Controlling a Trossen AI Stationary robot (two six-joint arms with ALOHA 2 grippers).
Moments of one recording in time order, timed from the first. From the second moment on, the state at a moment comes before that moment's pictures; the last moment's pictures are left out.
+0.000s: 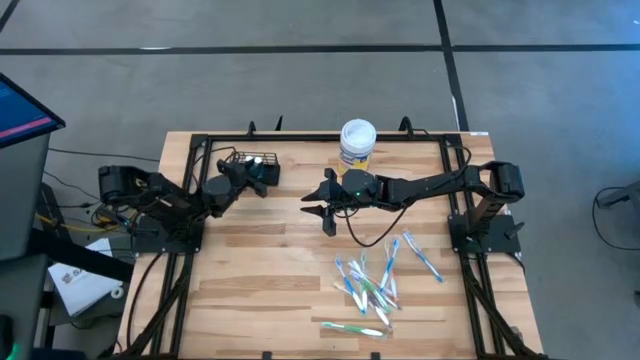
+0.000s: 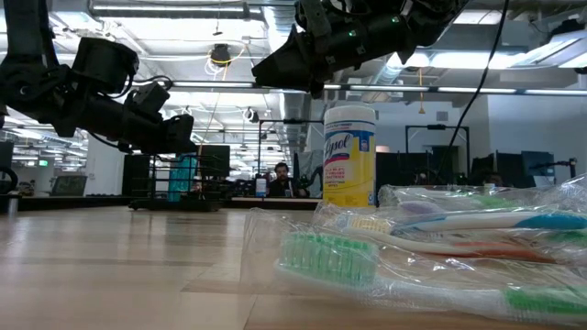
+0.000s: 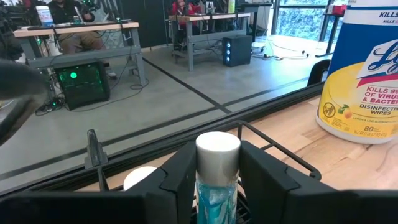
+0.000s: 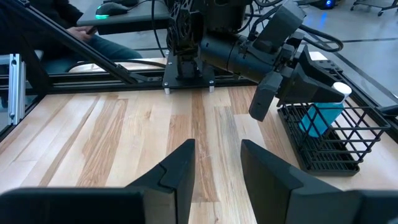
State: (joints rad) left arm 0.37 1.45 0.07 1.24 -0.67 -0.09; right arm -0.05 1.72 1.06 0.35 -0.05 0.03
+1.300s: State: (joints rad) left arm 0.36 1.41 0.07 1.23 -0.63 -0.09; right arm -0.05 1.72 1.06 0.34 -0.05 0.03
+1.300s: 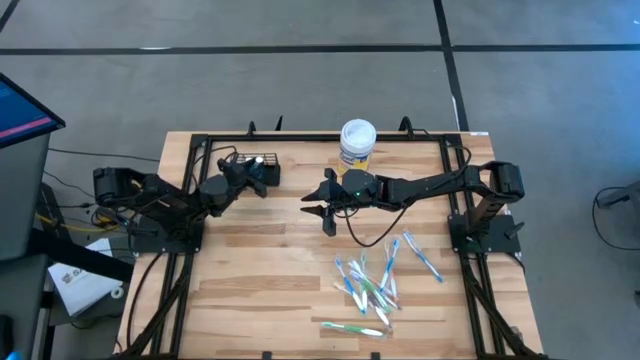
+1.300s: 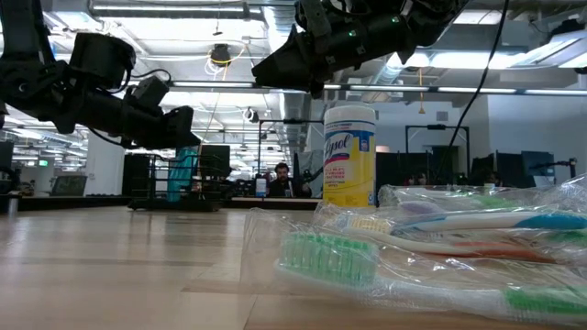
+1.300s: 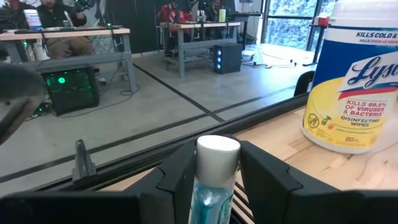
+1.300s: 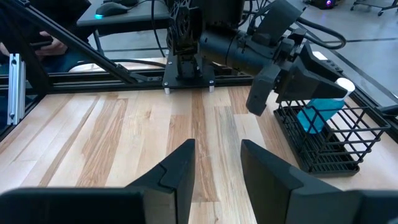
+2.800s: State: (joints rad) left arm 0.36 1.26 0.07 1.18 -0.51 -0.09; right arm -0.05 1.72 1.06 0.31 -0.06 0.04
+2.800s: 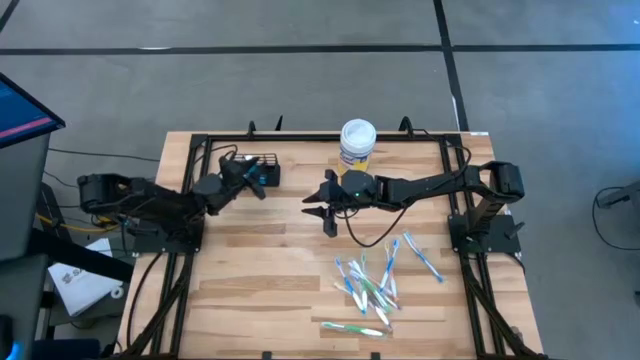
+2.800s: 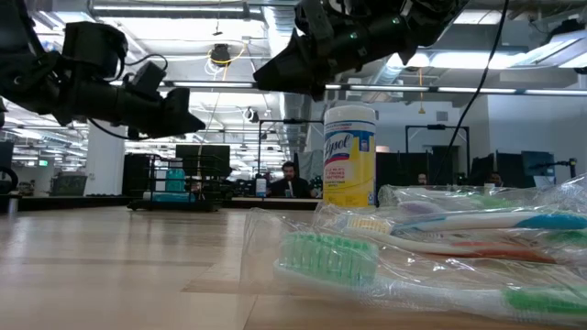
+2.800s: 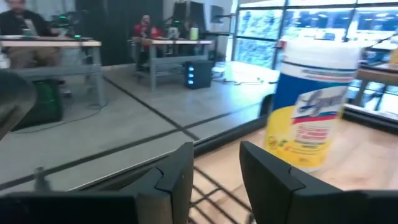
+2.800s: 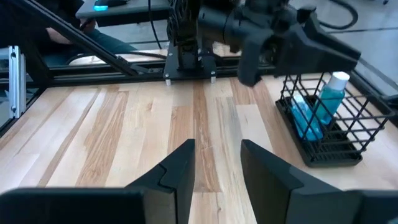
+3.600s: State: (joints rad) left arm 0.13 1.15 0.07 1.05 -0.22 -0.14; right arm 0.09 1.71 1.06 -0.27 -0.13 0.27
